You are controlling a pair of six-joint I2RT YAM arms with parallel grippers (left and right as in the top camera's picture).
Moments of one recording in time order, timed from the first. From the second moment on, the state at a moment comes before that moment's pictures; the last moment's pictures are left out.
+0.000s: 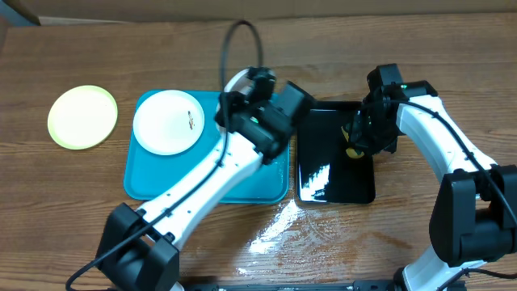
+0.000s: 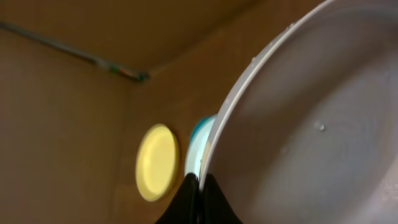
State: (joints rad) left arm -0.71 1.73 1.43 -0.80 -1.09 -0.14; right arm 0.13 1.82 1.31 -1.01 -0.15 0.36
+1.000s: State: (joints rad) left arm 0.23 1.63 1.47 -0.93 -0.06 -0.20; right arm 0.29 1.82 1.26 -0.87 -0.14 0.36
